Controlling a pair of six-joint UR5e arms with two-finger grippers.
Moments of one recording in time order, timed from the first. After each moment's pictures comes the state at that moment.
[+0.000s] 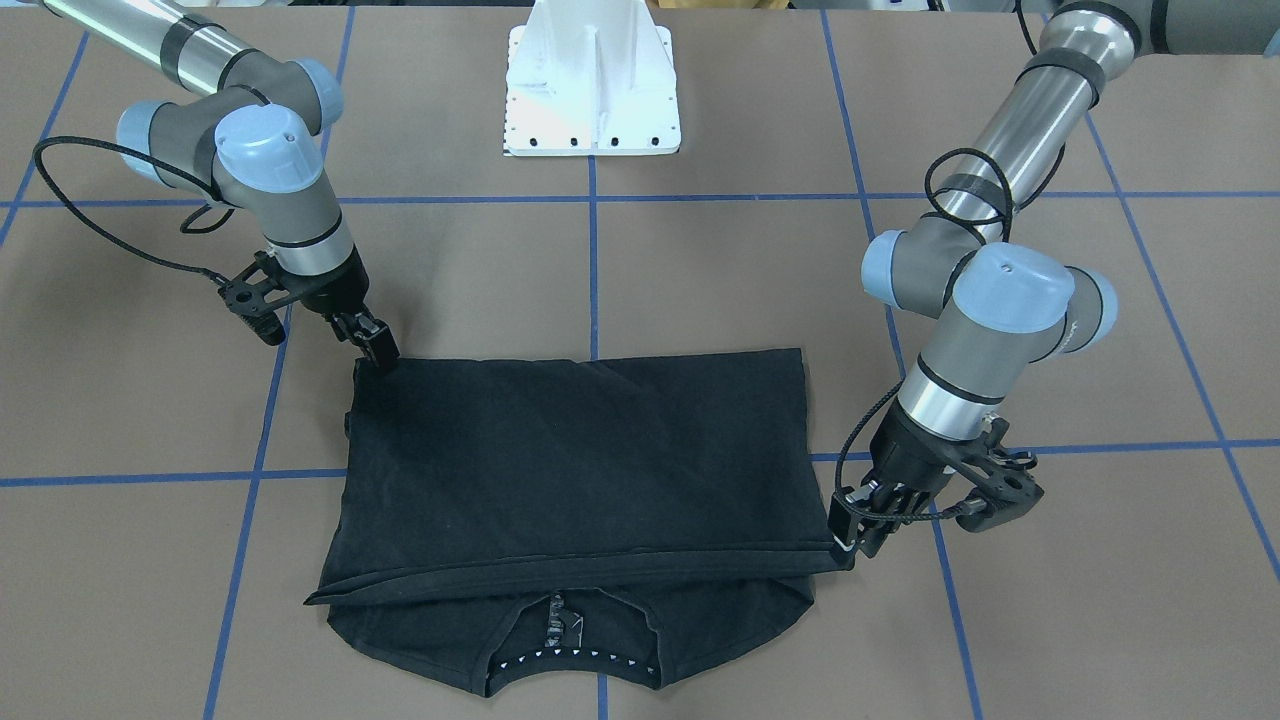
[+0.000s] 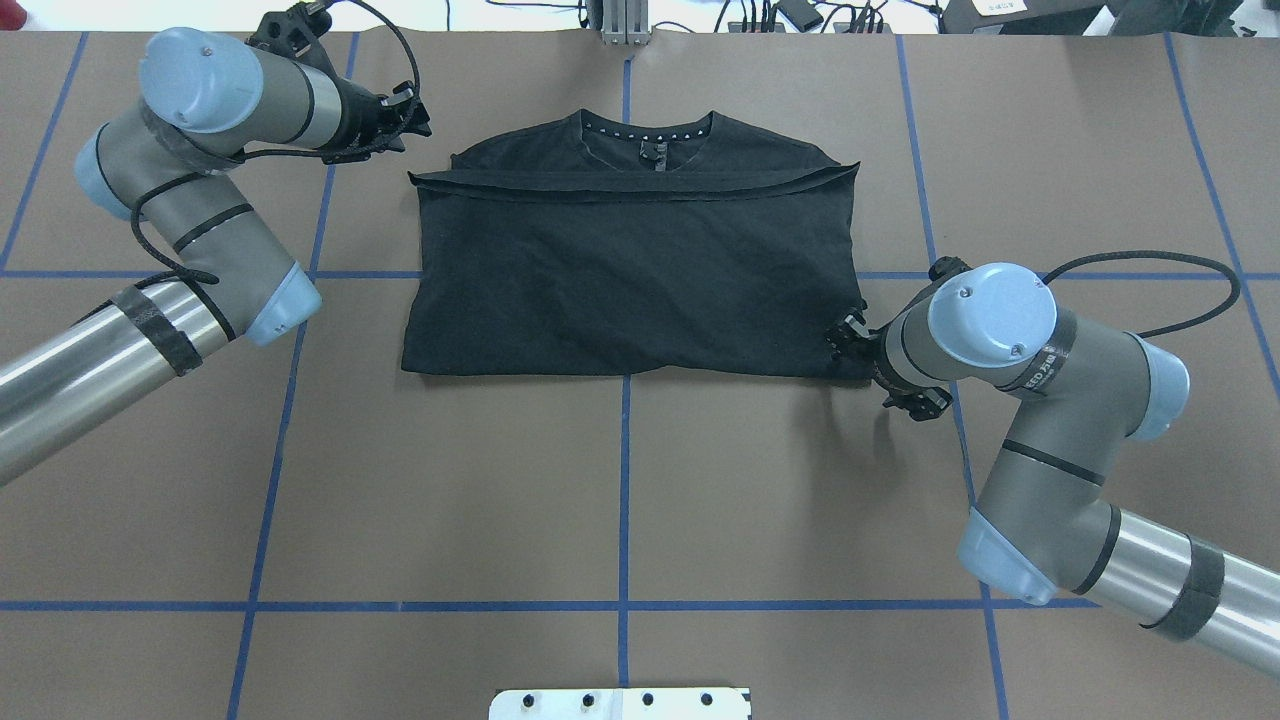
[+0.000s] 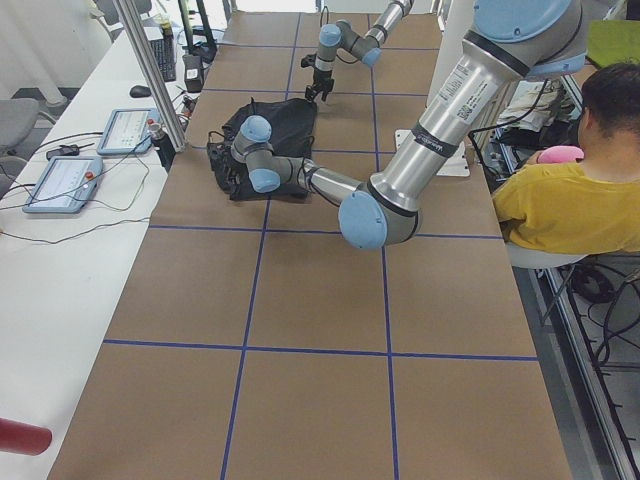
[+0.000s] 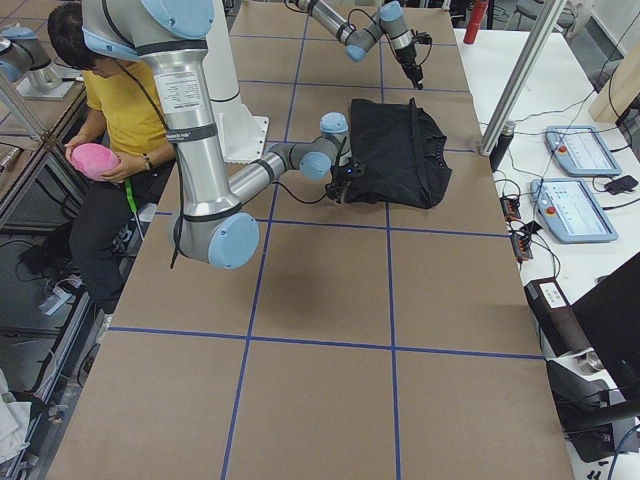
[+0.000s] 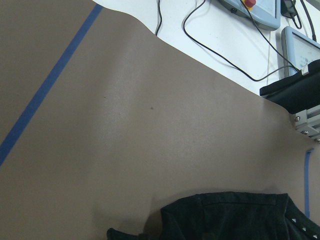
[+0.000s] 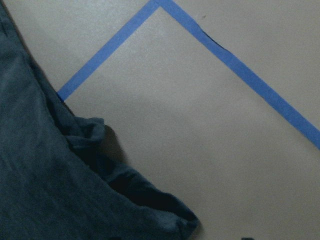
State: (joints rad) left arm -0.88 -2.22 -1.19 -2.43 -1.83 -1.49; right arm 0.58 -1.29 1.75 -1.27 1.79 1.94
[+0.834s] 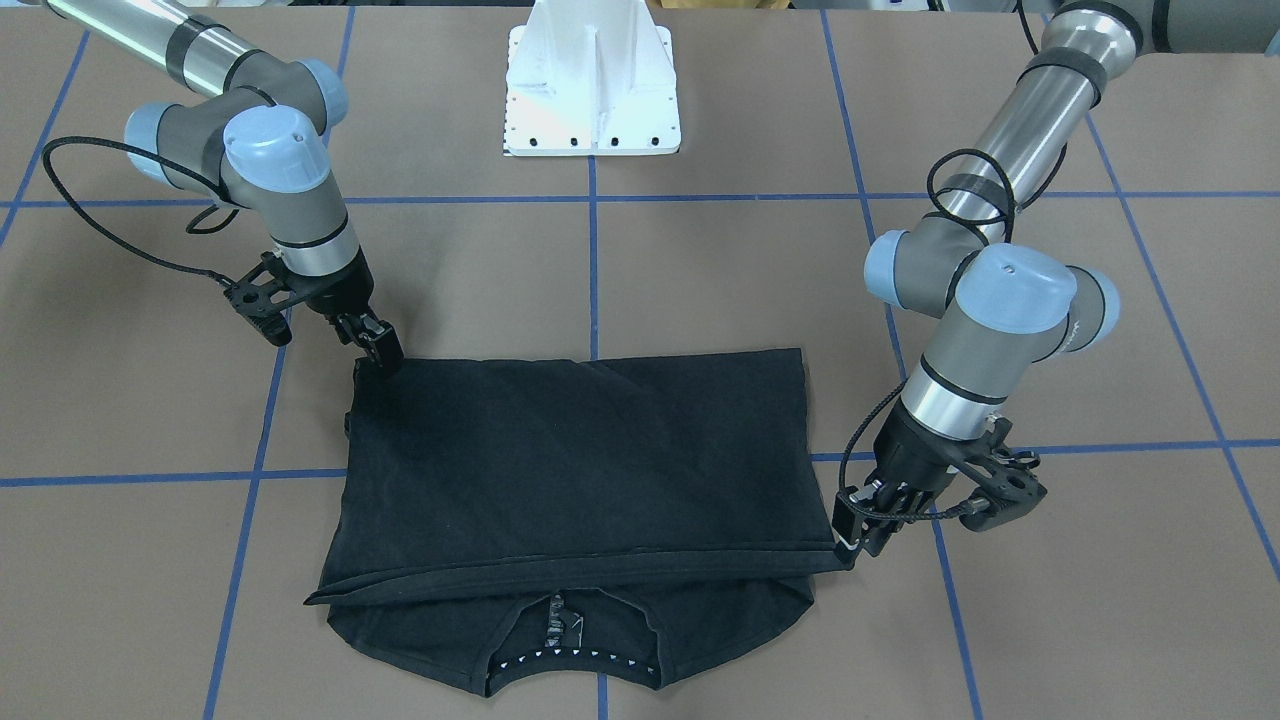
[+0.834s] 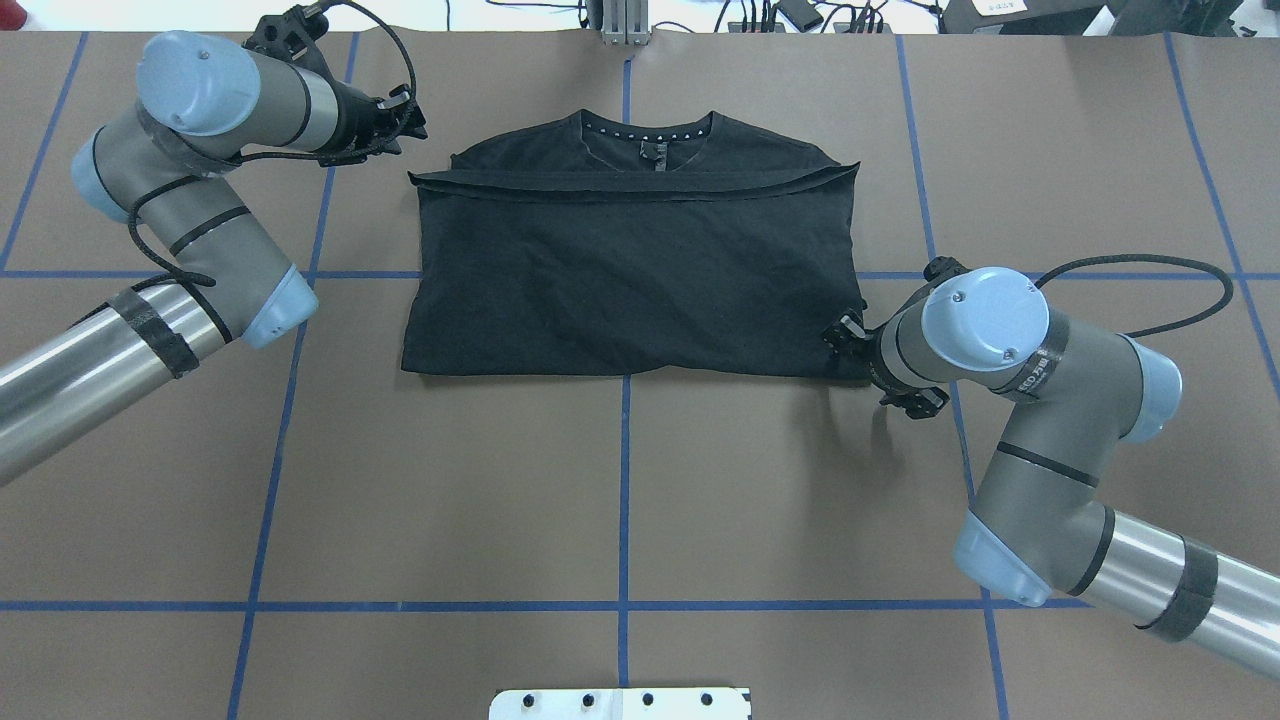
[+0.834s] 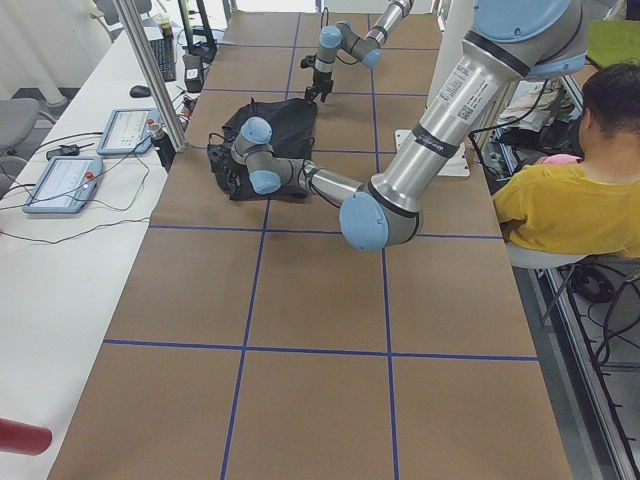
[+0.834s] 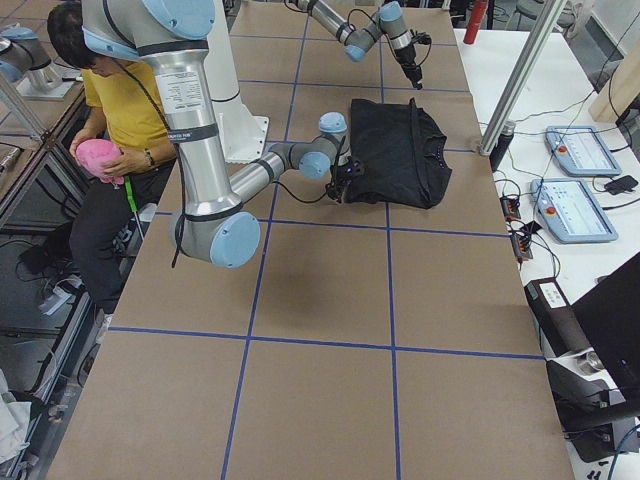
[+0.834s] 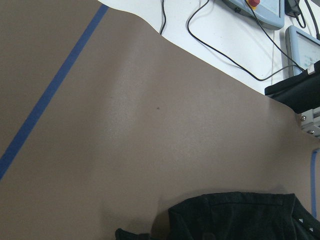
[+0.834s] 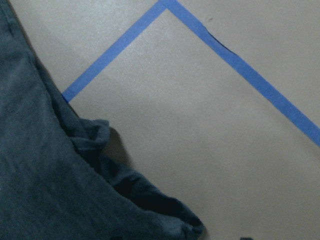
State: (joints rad) left arm -0.88 -2.22 -1.19 -2.43 -1.83 -1.48; right arm 0.58 -1.28 1.74 -1.27 1.76 1.93
